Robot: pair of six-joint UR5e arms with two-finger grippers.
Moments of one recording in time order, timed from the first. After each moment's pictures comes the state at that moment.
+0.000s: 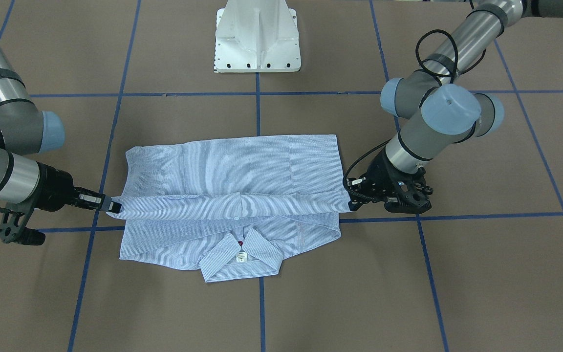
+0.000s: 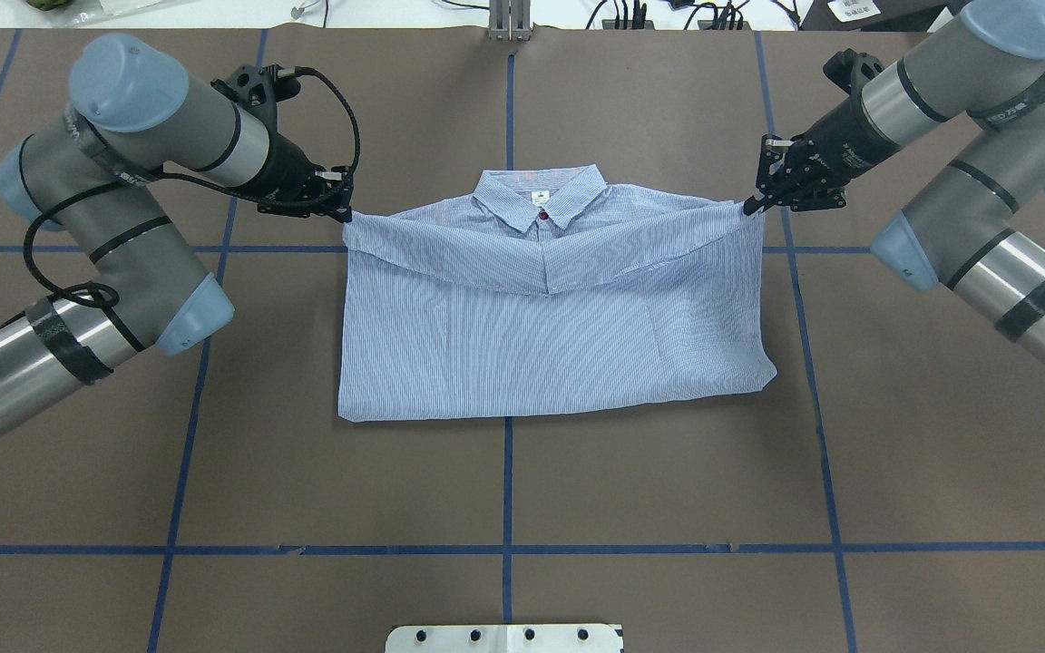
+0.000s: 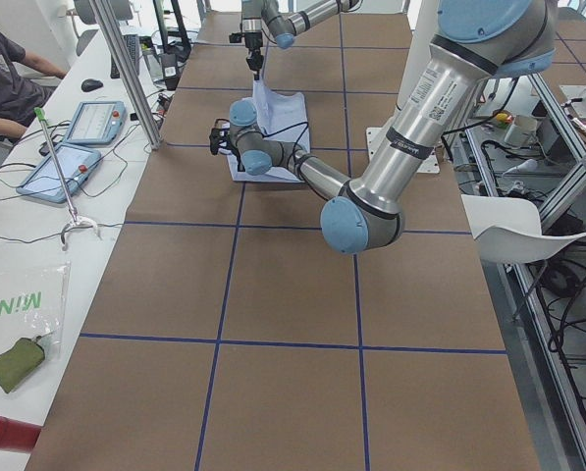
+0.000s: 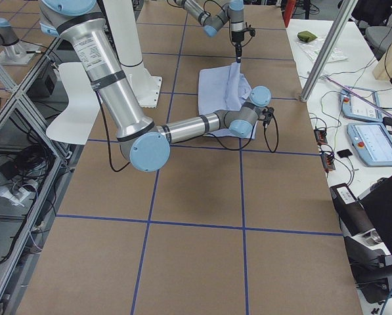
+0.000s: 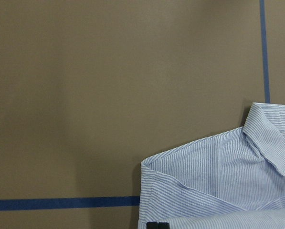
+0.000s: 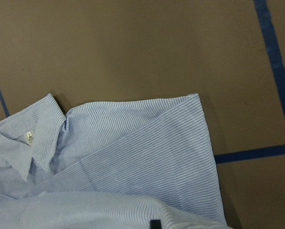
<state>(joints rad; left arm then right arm) -0.83 -2.15 -1.42 -2.20 -2.13 -1.22 1.02 -1.09 1.32 -0.83 2.53 1.37</state>
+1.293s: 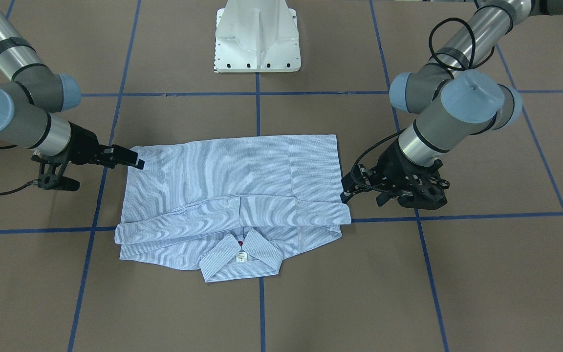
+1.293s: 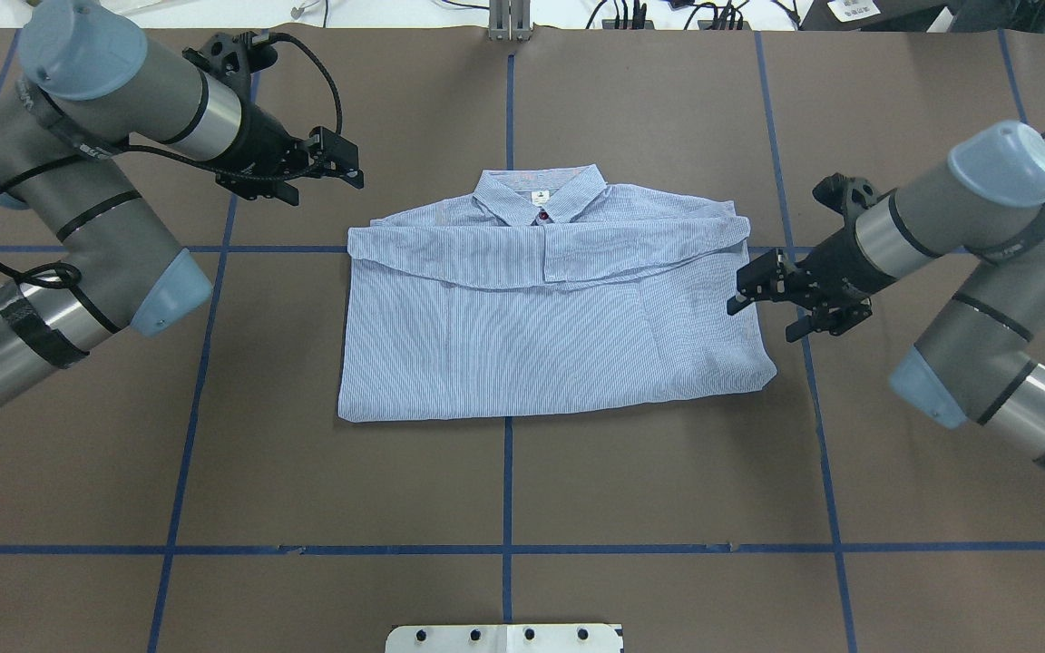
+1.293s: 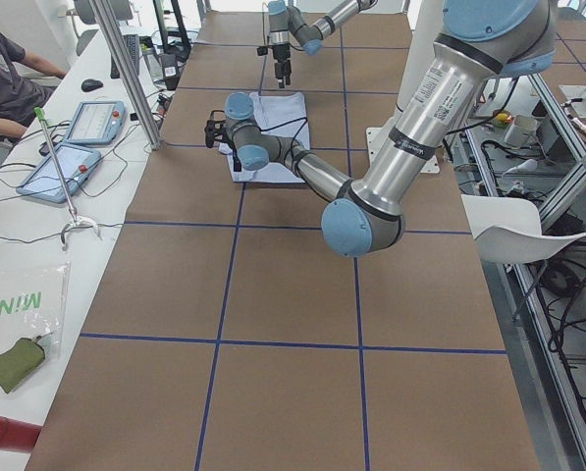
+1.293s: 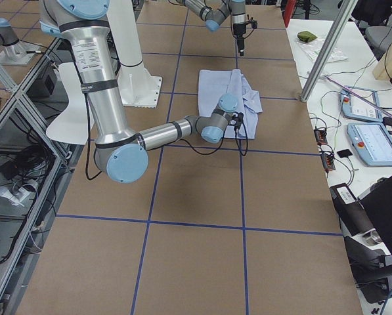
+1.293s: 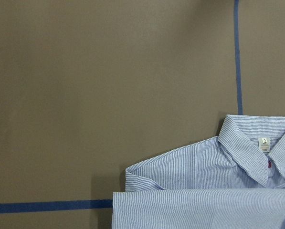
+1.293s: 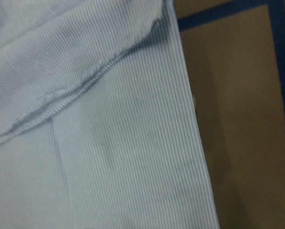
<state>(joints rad) -0.88 -2.14 -1.48 -2.19 -2.17 -1.22 0.83 -1.34 1.57 -0.82 2.43 1.38</state>
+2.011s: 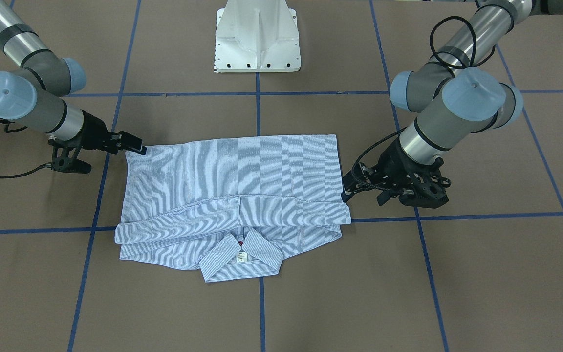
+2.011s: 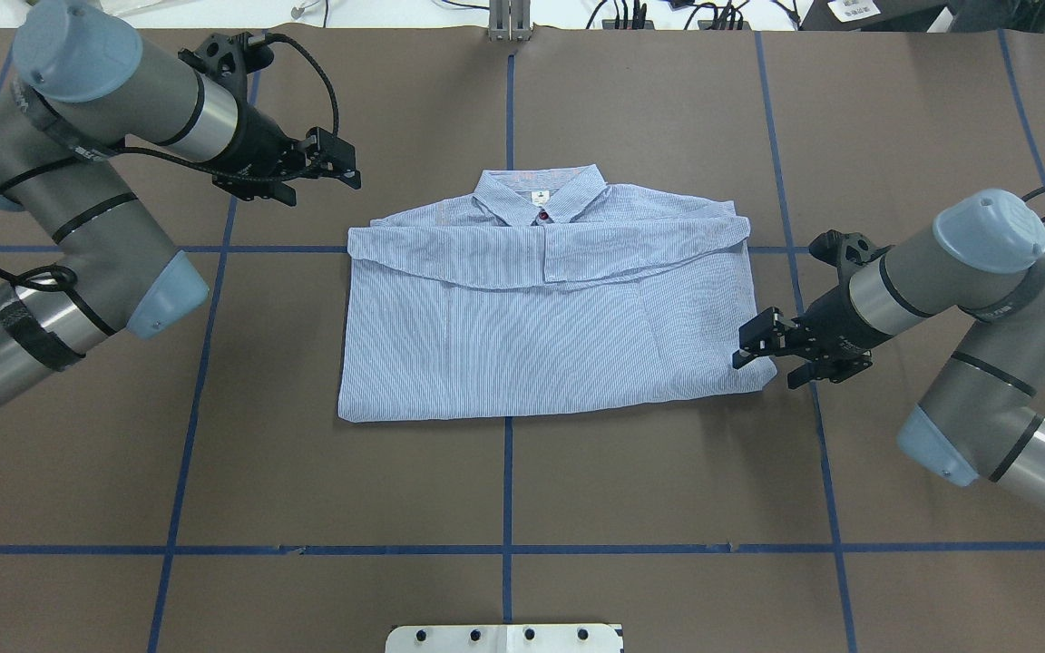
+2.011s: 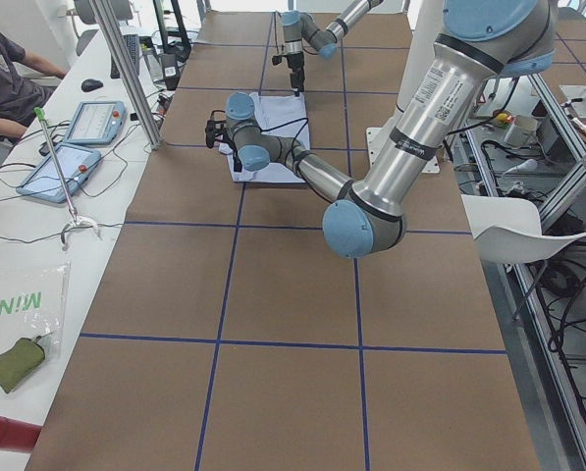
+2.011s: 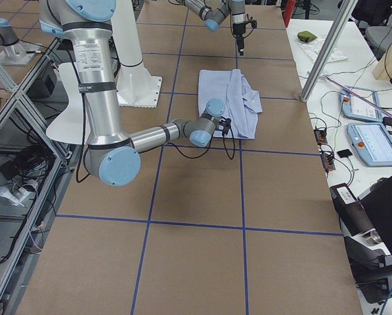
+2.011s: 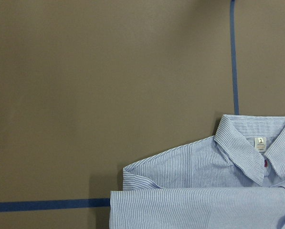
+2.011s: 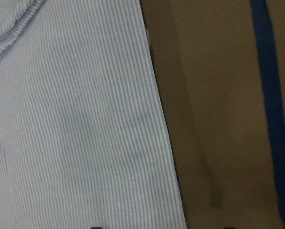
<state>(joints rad) -0.88 -2.13 -1.48 -2.19 -2.17 -1.22 0.75 -1.40 1.60 -0.83 2.36 1.38</state>
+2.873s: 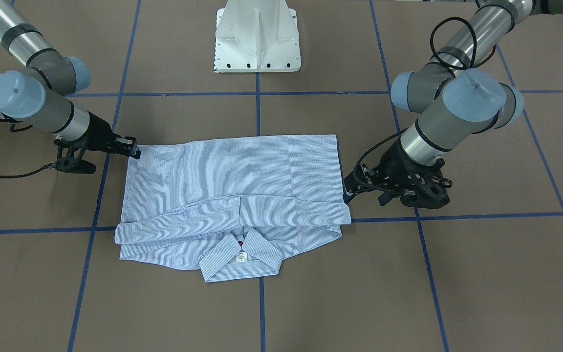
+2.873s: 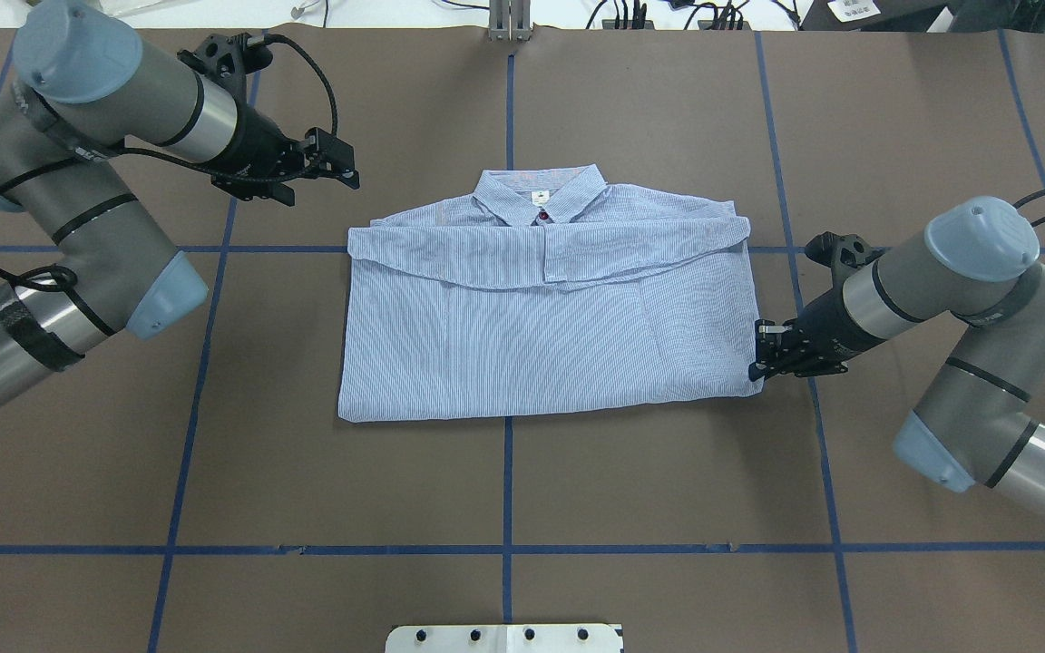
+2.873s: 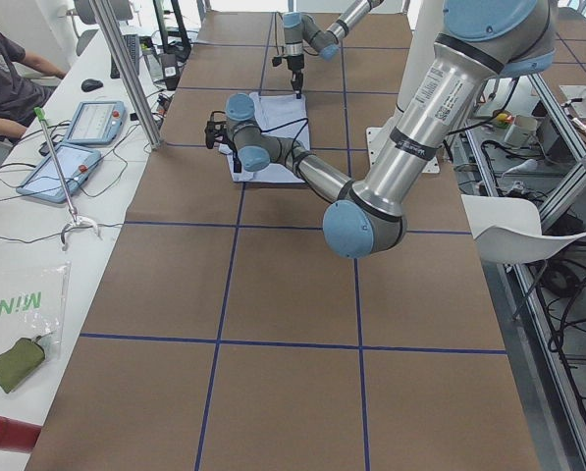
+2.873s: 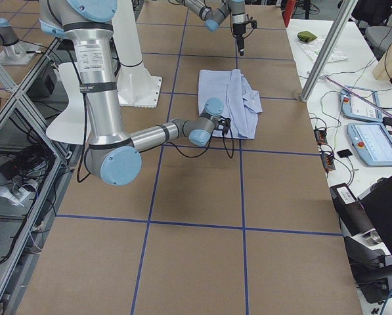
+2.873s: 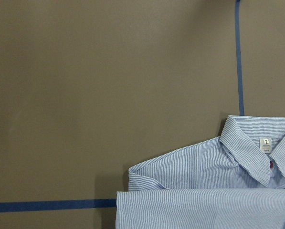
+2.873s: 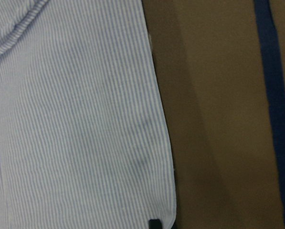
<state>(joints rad) -0.88 -2.13 -1.48 -2.19 -2.16 -1.22 0.74 -1.40 1.61 -0.83 2.32 1.38</state>
